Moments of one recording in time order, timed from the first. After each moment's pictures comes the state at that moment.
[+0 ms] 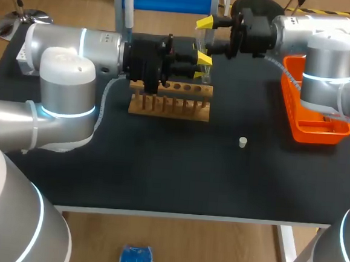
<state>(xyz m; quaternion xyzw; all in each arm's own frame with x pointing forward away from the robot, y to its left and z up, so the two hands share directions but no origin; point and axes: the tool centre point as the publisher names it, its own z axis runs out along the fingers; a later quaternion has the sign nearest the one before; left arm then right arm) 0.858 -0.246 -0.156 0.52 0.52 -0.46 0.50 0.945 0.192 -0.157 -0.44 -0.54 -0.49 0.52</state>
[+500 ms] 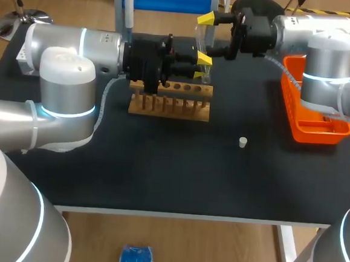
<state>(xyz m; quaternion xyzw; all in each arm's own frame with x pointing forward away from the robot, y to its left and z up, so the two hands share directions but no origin) 0.858 -0.246 -0.156 0.52 0.52 -0.46 0.50 0.947 0.190 -0.156 -0.42 -0.55 -0.51 0.51</state>
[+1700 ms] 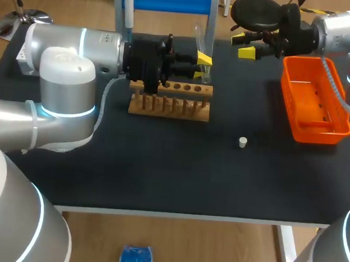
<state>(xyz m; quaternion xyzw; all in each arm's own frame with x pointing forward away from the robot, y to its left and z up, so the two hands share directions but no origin) 0.858 -0.246 -0.156 0.52 0.52 -0.46 0.50 0.941 0.093 -0.182 -0.07 -0.75 -0.64 0.15</state>
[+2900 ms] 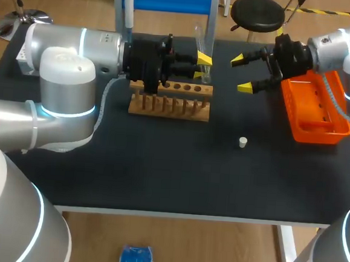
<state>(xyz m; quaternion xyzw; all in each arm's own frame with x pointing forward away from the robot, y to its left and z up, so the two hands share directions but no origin) 0.858 -0.246 -0.156 0.52 0.52 -0.46 0.50 0.949 0.076 -0.280 0.08 -0.80 -0.59 0.02</state>
